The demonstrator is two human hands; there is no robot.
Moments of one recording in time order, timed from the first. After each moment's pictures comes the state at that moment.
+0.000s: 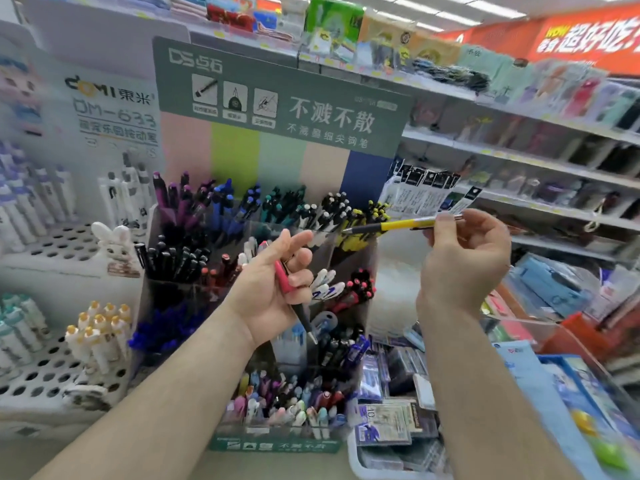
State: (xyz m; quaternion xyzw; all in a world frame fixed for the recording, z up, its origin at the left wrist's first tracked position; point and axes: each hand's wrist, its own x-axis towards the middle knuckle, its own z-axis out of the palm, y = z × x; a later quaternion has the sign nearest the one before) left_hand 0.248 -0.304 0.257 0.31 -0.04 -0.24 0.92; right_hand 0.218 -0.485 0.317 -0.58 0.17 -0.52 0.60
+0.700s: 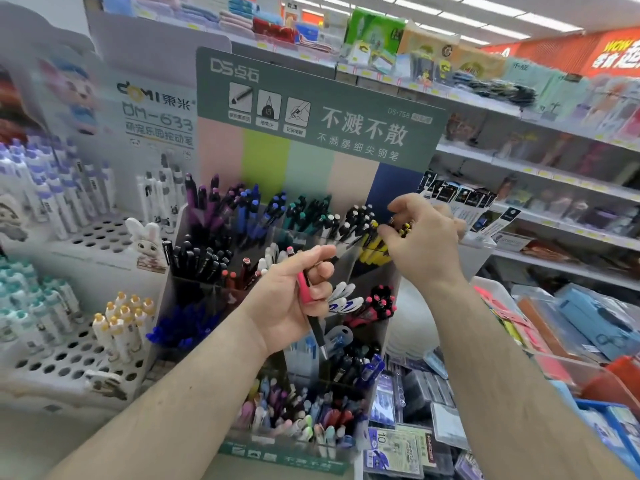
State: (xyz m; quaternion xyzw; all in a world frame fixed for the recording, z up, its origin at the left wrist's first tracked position) left_hand 0.247 -0.304 0.260 0.37 -0.04 -0.23 0.90; right_hand 0.280 -0.491 0.321 -0.92 -0.04 -0.33 0.23
